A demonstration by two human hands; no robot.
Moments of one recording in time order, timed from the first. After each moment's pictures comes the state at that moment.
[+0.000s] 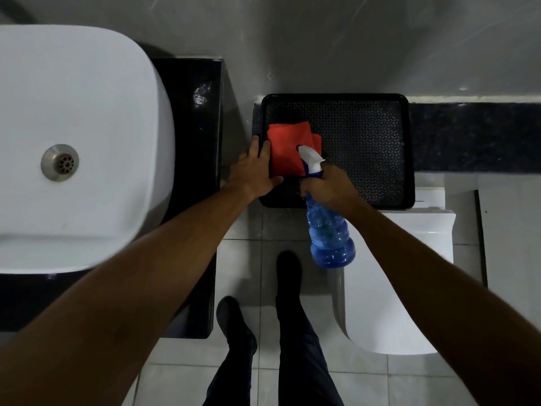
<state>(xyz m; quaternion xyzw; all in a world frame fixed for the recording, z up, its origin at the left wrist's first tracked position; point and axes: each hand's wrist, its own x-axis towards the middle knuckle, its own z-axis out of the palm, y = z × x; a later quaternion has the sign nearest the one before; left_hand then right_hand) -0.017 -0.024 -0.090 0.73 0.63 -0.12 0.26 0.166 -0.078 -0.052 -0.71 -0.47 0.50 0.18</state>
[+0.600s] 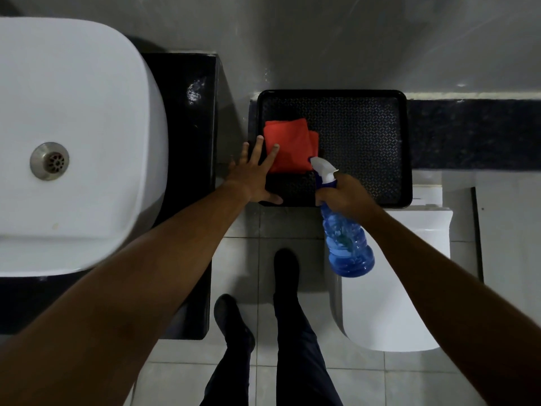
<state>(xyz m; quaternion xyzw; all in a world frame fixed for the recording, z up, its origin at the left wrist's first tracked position) -0.021 -0.026 -0.099 0.76 0.54 -0.23 0.26 0.198 -0.094 -0.063 -0.73 -0.46 0.49 0.11</state>
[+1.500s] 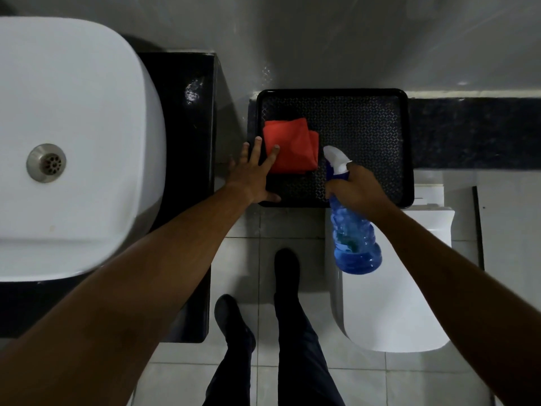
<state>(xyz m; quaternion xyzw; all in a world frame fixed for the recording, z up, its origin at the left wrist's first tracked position) -0.018 -0.028 -0.096 0.77 0.54 -0.23 0.24 0.212 -0.088 -0.051 -0.75 -0.44 0.47 0.14</state>
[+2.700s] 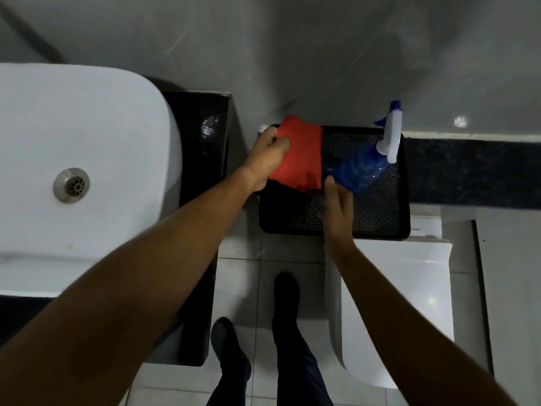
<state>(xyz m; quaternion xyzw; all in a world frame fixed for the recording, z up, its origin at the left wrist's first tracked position) 0.019 0.030 -0.014 0.40 0.61 0.30 0.62 0.150 -0.094 -0.041 -0.67 -0.24 0.51 0.49</state>
